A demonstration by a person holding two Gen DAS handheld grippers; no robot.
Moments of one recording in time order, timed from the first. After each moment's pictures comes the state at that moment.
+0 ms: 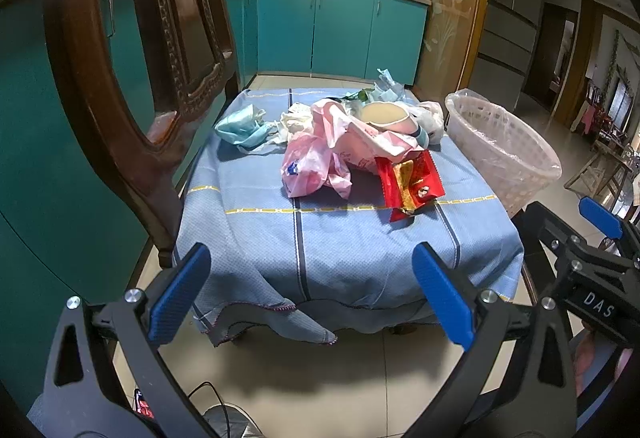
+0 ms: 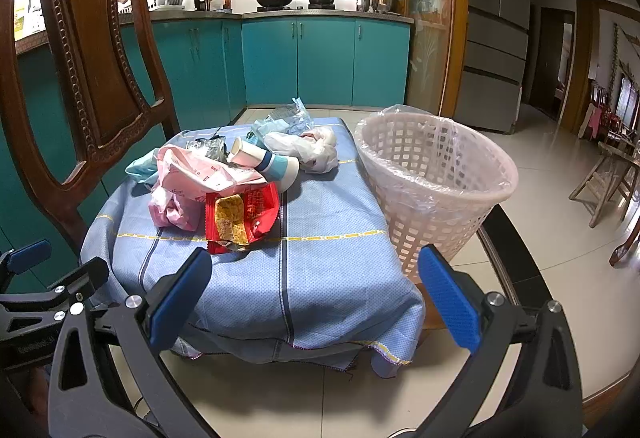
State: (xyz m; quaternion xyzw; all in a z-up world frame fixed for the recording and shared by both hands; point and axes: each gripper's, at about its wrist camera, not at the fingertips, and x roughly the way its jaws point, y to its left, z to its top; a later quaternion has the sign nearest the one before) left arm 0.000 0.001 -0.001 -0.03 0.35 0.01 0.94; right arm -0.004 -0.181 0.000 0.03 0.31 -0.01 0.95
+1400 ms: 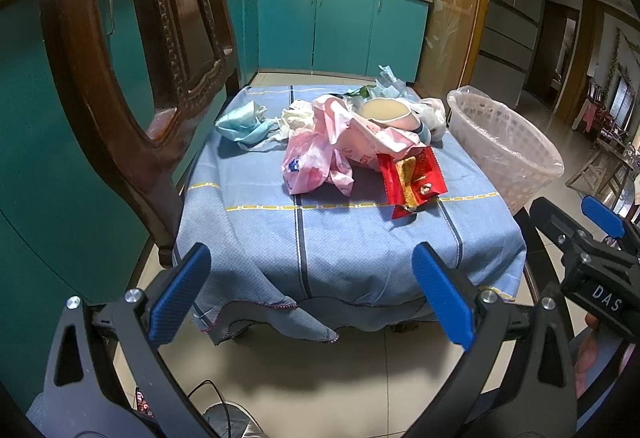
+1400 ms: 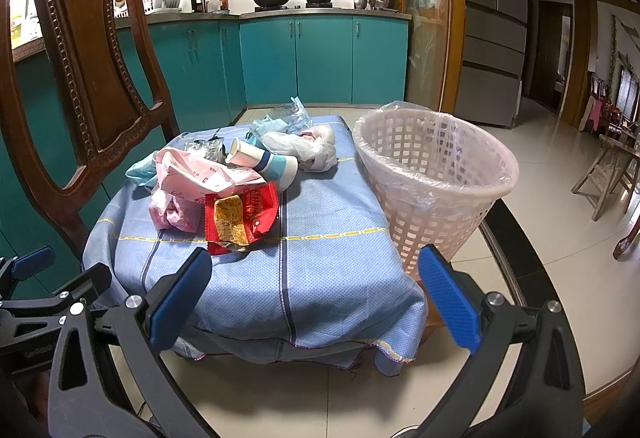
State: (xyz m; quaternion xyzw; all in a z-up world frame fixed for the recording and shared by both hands) left arm 0.001 -0.003 -0.003 -0.03 0.35 0.01 0.94; right arm -0.003 -0.183 -0.002 0.03 0.31 -0.01 0.95
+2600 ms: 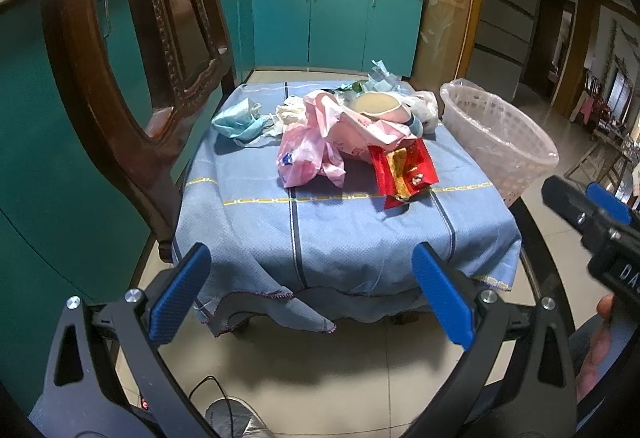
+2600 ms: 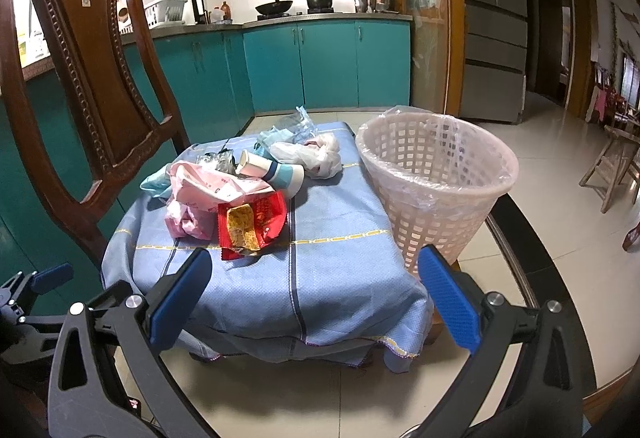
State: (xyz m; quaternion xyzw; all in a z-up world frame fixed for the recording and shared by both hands) left arm -0.007 -0.007 -0.002 -0.02 0.36 0.01 0.93; right arm -0.015 -0.188 0.011 0.07 0.30 0.00 0.95
